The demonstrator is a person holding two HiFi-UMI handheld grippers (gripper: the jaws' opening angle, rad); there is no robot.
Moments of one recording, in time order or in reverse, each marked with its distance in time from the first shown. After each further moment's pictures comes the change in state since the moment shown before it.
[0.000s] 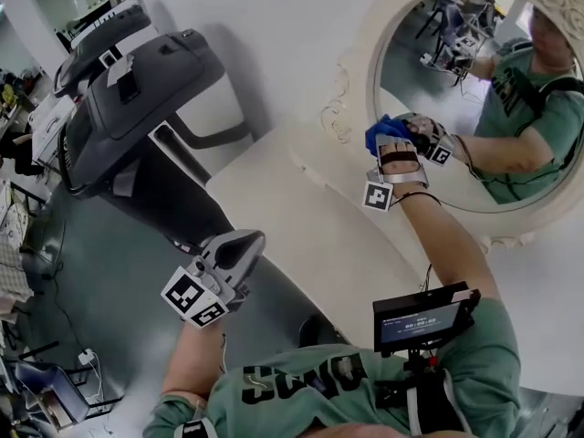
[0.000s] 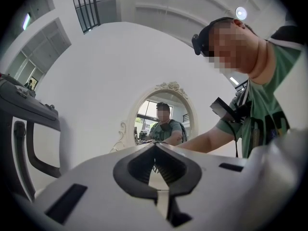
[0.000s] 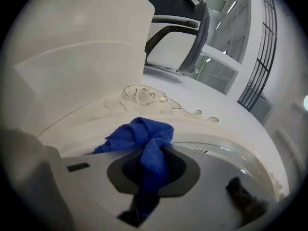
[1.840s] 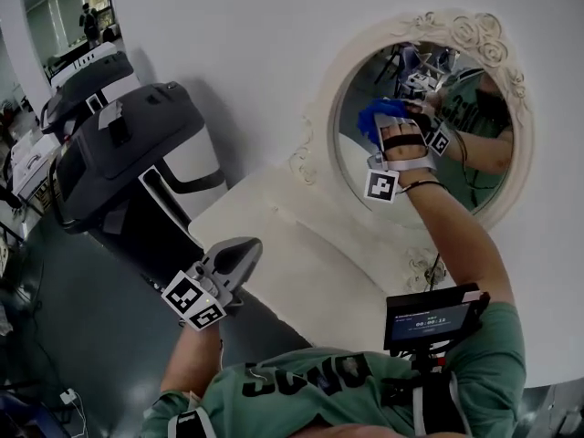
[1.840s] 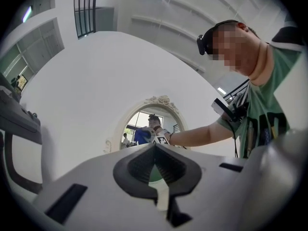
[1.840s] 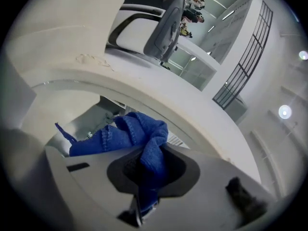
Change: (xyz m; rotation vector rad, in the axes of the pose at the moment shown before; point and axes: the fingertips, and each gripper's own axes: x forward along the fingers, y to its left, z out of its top) left arm 0.027 -0.029 0.066 0.029 -0.142 -0.127; right arm -0.028 -0.213 -0.138 0.010 0.085 -0.223
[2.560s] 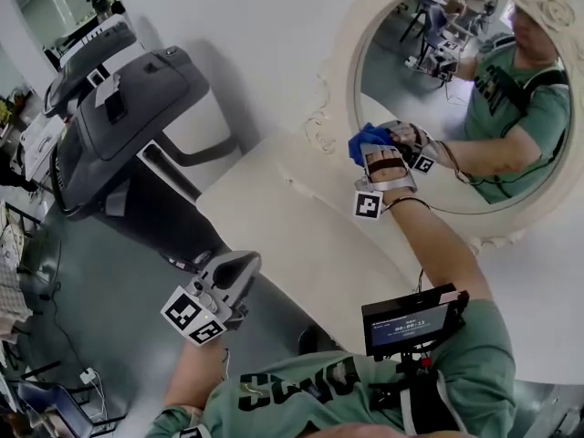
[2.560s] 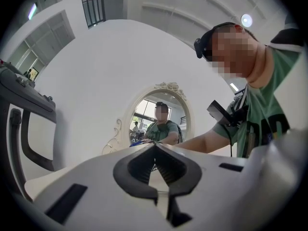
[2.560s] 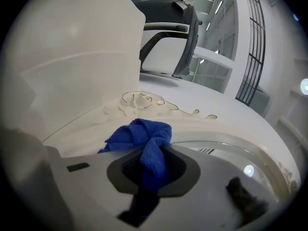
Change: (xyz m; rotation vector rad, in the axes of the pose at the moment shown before) left arm -0.034 0.012 -0.076 -0.096 0.137 0.102; right arm -0.035 0.224 0.152 0.168 -0.193 0.291
